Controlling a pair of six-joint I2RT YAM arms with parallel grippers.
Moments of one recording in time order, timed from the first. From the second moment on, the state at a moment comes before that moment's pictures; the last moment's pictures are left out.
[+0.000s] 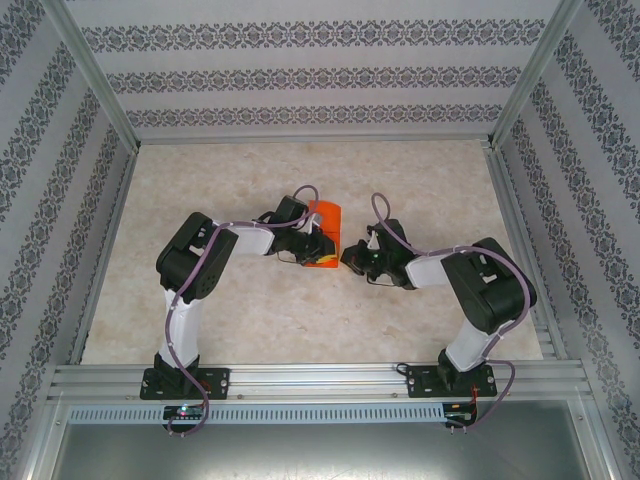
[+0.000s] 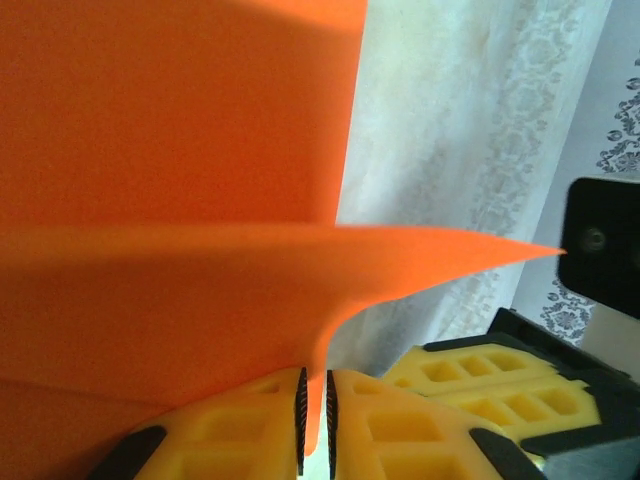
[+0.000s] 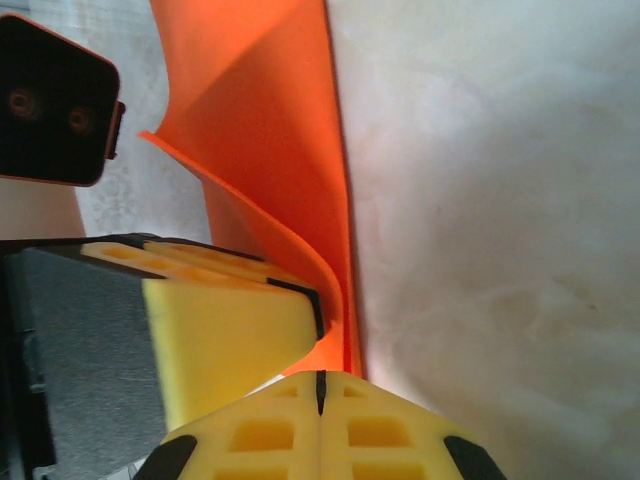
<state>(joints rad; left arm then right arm) -0.51 2.08 1.16 0.03 0.73 -0.91 0.43 1.71 0.59 0.38 -0.51 1.05</state>
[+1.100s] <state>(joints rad) -0.50 2.08 1.16 0.04 0.74 -0.94 0.46 1.65 0.61 0.32 -0.54 1.05</state>
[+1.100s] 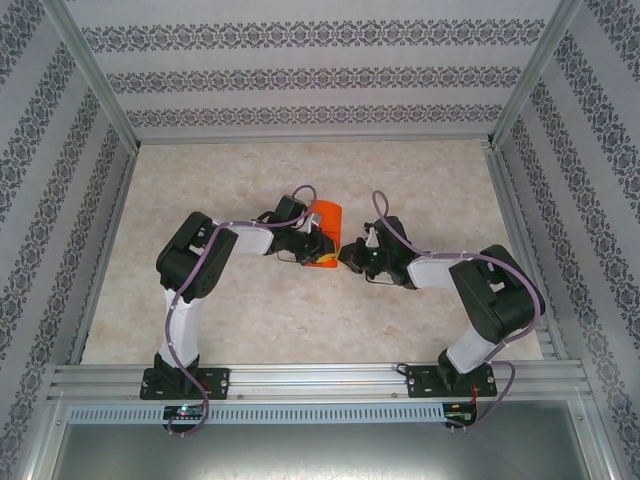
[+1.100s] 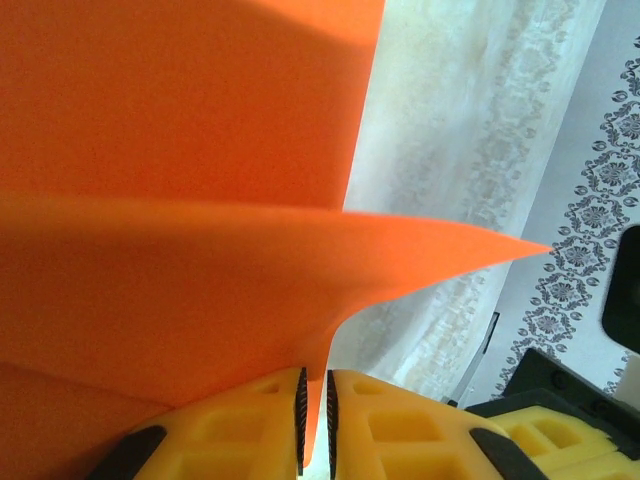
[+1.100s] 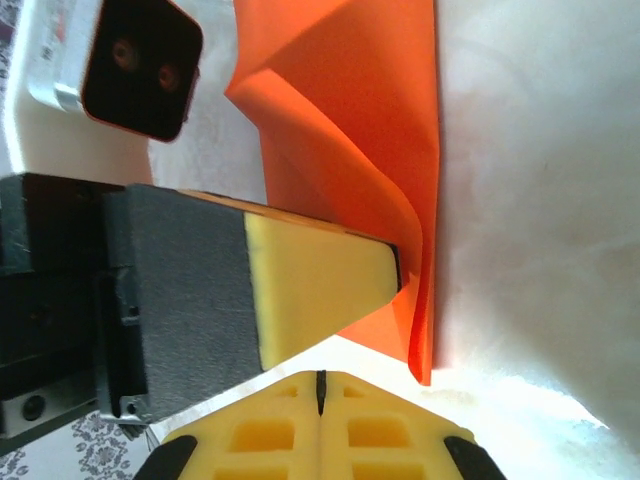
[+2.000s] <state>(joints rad) -0.50 2.09 1.16 0.03 0.75 -0.94 0.46 1.77 0.64 0.34 -0.52 1.04</state>
